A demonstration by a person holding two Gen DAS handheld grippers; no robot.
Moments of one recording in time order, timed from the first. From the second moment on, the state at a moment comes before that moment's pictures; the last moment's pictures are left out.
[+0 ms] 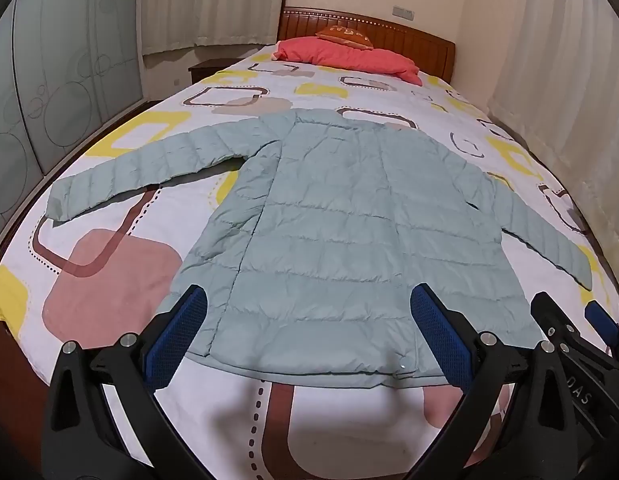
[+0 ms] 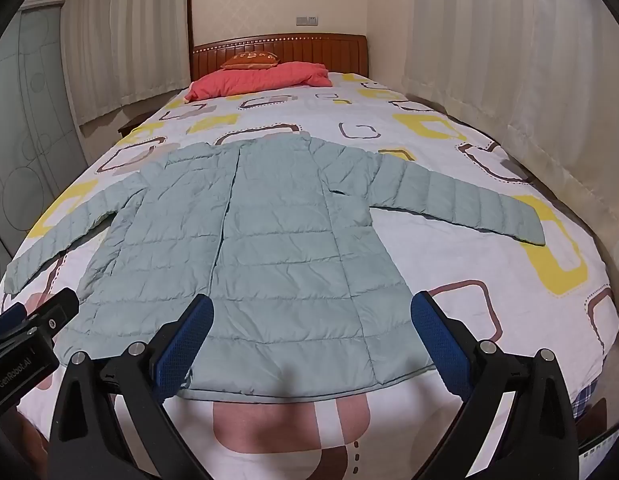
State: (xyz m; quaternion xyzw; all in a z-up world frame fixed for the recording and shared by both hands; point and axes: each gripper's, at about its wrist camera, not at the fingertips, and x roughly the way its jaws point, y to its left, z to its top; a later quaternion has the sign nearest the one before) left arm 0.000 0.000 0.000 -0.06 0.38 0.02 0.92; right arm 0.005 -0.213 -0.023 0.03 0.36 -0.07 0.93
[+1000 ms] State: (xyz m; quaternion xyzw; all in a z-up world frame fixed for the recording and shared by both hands) left arm -0.005 -0.002 -0.003 -0.06 0.39 0.02 0.92; right arm 0.002 -0.215 -0.019 0.03 0.36 -0.07 0.93
